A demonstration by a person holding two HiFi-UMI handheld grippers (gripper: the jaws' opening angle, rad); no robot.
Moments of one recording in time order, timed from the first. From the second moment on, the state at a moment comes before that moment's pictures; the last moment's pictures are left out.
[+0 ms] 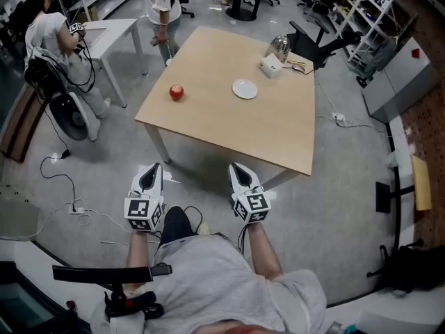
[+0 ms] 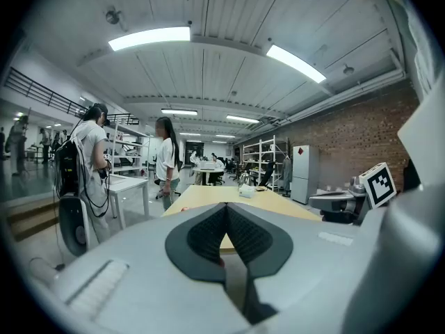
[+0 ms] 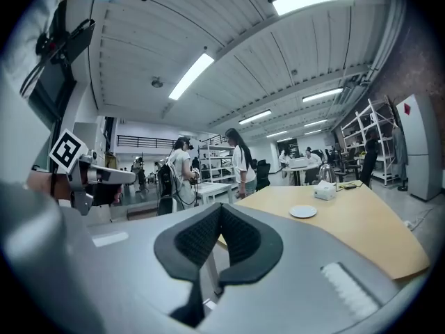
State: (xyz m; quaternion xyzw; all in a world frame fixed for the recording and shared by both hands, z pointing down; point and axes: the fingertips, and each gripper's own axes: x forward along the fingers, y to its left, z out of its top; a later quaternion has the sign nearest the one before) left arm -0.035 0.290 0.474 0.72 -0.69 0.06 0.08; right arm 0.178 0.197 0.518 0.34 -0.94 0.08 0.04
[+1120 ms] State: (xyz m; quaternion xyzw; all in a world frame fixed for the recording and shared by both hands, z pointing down) left arm -0.127 0.149 0.507 0.70 -0.70 0.08 0.11; right arm 0.068 0.051 0.547 0.30 -0.95 0.08 0.07
